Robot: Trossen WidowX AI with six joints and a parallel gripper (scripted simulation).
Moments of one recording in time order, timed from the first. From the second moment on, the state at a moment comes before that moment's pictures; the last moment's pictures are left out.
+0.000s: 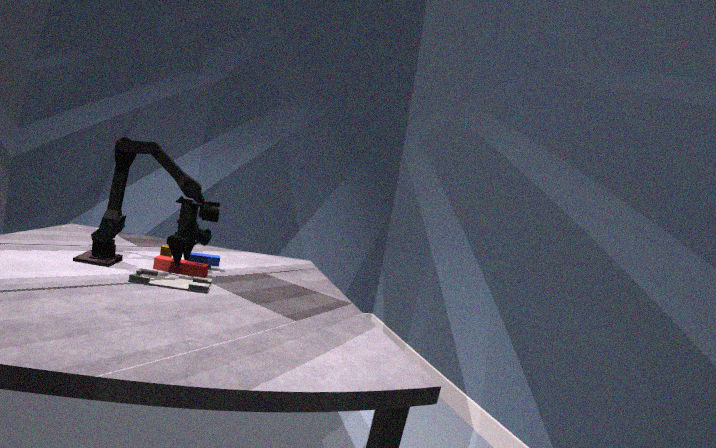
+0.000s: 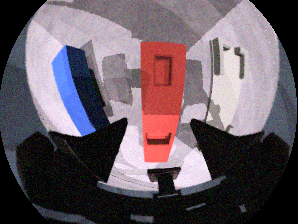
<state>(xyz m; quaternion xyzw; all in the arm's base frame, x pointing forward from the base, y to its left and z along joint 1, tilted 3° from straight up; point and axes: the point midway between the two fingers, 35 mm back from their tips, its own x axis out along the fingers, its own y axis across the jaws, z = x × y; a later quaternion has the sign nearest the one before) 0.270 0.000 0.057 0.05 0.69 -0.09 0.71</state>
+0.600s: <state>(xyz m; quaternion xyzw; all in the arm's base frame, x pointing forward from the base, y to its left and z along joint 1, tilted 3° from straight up) 0.268 -0.001 0.033 0.05 0.70 -0.09 0.71</state>
